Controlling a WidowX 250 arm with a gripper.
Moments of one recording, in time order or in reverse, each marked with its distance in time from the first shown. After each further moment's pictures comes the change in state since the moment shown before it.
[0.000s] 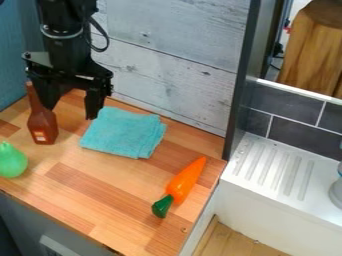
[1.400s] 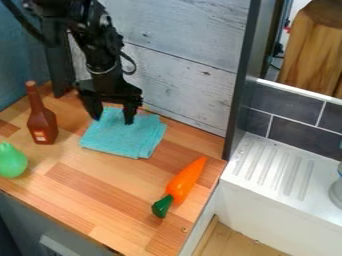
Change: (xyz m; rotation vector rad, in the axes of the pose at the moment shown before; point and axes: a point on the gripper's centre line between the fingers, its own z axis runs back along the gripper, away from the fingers) arm 0.078 -0.021 -0.088 -0.119 -0.110 0.042
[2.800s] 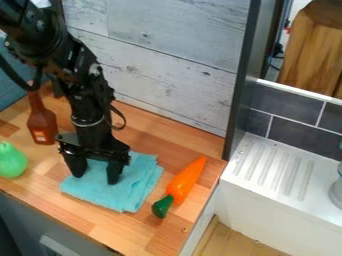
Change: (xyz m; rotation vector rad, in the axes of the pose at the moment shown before) arm -0.112 -0.008 -0.014 0.013 0.244 -0.059
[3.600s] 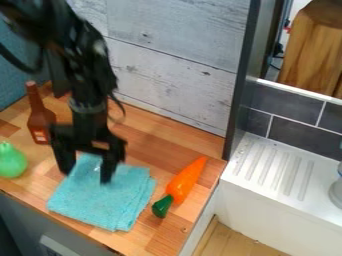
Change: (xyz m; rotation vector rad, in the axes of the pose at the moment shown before) arm -0.002 0.011 0.038 0.068 0.069 0.056
